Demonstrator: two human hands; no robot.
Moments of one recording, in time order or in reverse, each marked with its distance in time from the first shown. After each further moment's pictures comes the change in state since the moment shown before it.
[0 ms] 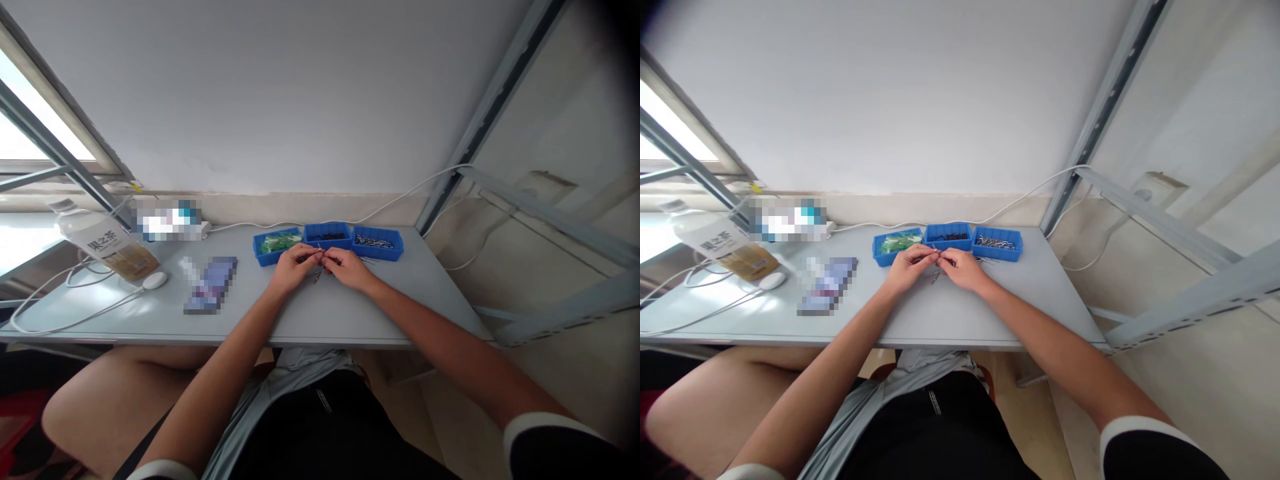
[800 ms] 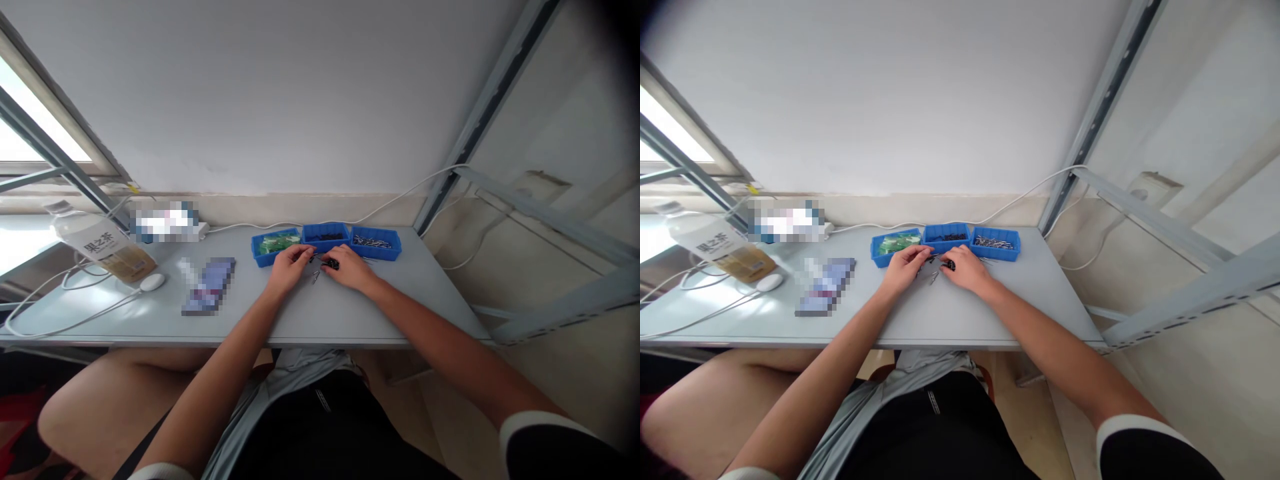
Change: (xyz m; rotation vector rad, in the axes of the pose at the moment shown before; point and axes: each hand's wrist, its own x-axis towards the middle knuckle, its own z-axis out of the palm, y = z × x) left_hand -0.001 0.000 0.000 0.058 0.075 -0.159; right_hand -0.001 0.021 -0.006 -0.500 -0.020 -0.089
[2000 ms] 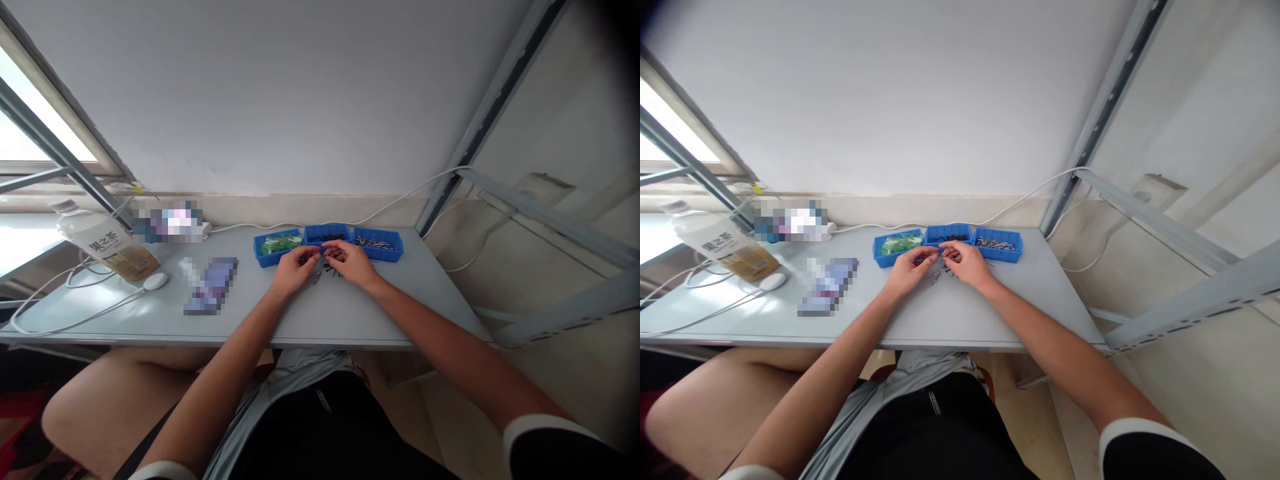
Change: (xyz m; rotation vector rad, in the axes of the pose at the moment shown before) left_hand -0.002 0.003 0.003 0.145 -0.047 0.079; right_hand 0.008 -0.003 0.001 0.593 0.189 0.135
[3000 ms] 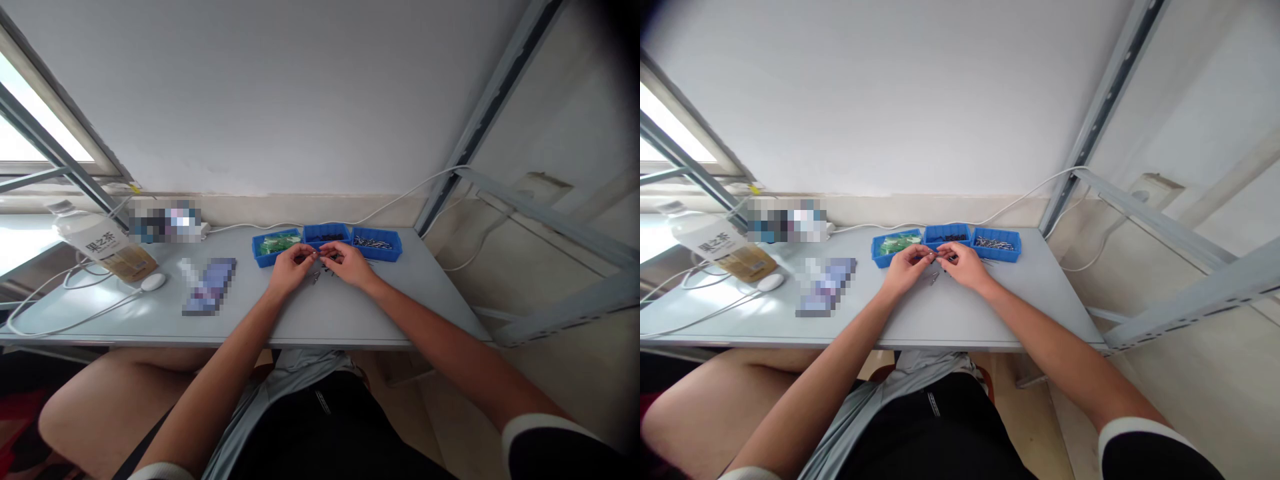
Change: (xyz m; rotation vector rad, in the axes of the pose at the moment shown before) left_hand 0.001 -0.001 -0.001 -0.118 0.037 -0.004; right_hand -0.004 -0.010 0.005 0.045 -0.003 0.066
